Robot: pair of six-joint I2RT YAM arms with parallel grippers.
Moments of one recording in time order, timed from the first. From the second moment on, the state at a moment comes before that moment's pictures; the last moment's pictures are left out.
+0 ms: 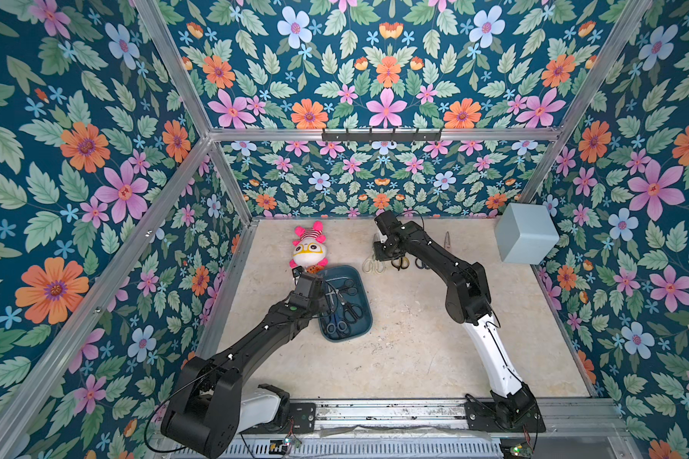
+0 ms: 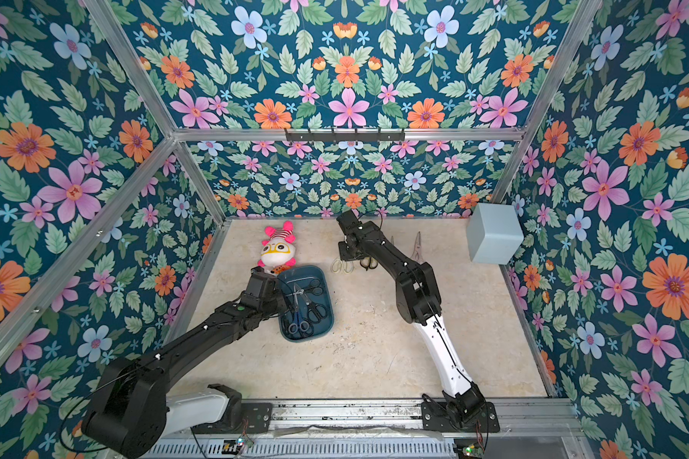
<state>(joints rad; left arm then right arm) -0.41 1.24 0.65 -0.29 -0.20 -0.63 0.61 2.47 2.33 -0.92 0.03 0.33</state>
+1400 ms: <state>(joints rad) -0.41 1.26 0.68 -0.30 -0.22 -0.70 0.95 2.19 1.75 -0.71 -0.10 0.40</state>
